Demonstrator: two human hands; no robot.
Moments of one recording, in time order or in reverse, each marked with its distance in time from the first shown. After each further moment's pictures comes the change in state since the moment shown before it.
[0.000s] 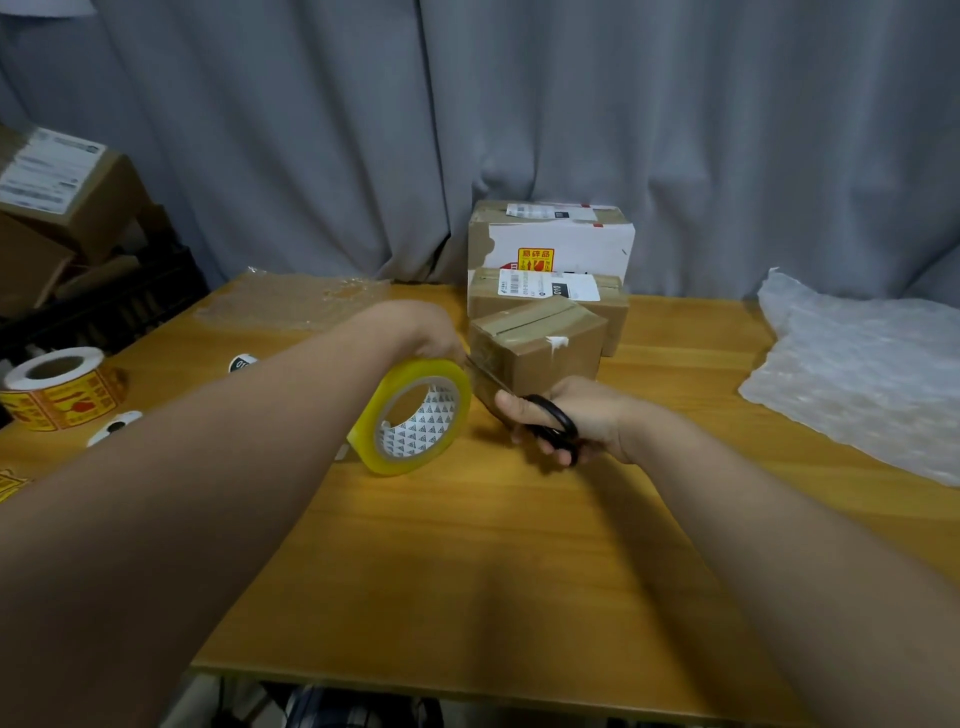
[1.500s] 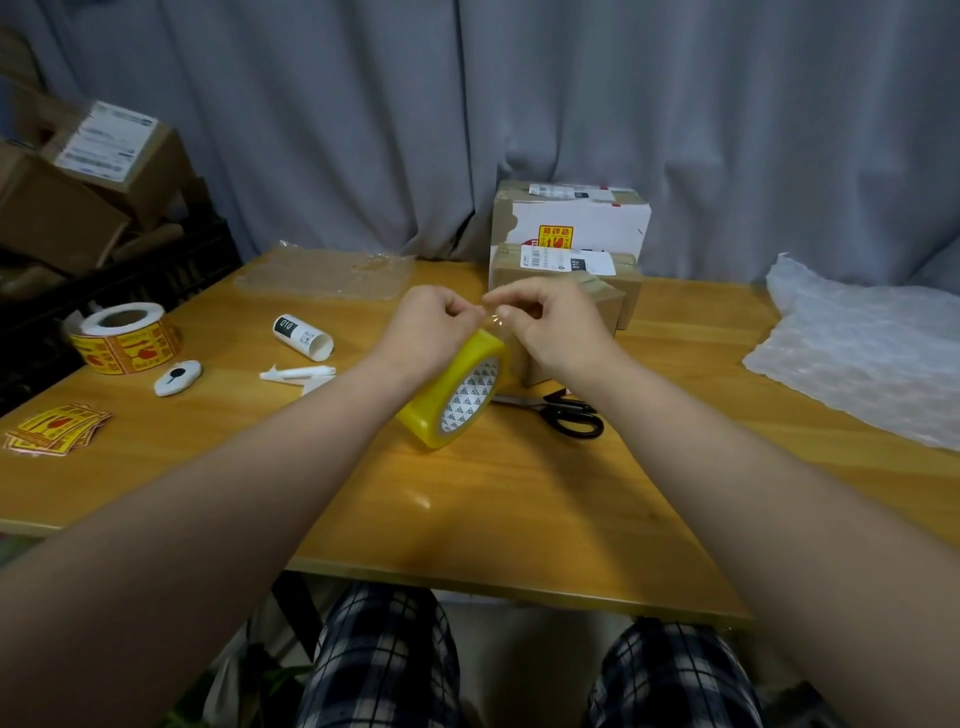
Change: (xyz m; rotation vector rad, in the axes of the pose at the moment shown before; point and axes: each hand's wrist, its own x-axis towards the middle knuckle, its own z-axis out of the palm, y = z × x) left_hand -0.055 -0.027 0.053 -0.769 0.553 0.160; right_hand -0.019 -0.051 0.040 -0.044 0.550 -0.554
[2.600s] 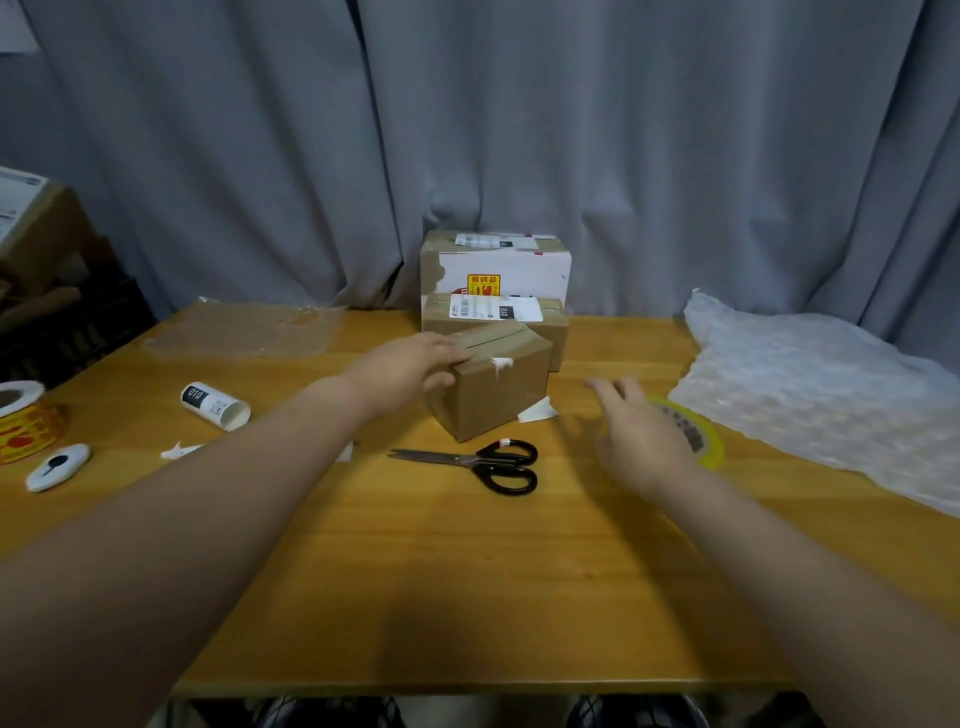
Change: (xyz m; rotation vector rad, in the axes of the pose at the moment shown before) left_hand 0.067 -0.005 0.036 0.576 -0.435 0.448; right_hand -0.052 0.096 -0.088 -0.813 -0.064 0.307
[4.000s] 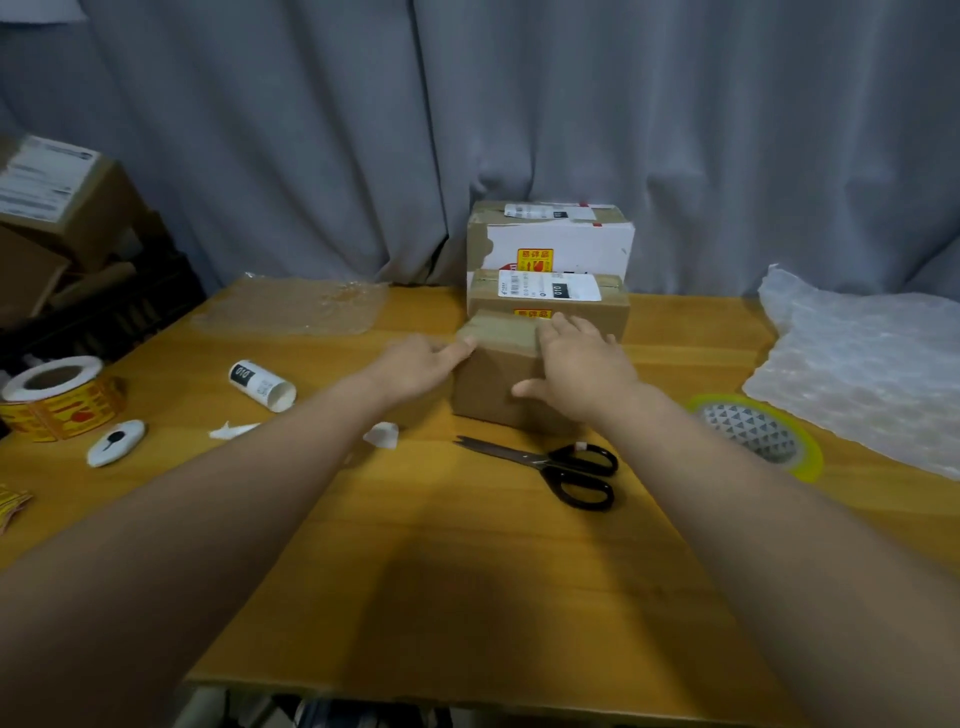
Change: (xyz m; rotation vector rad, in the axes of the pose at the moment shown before) left_hand -0.010 -0.027 0.009 -0.464 0.028 -0.423; right_hand 0.066 -0.100 -0.004 -0.097 -0.161 -0.135
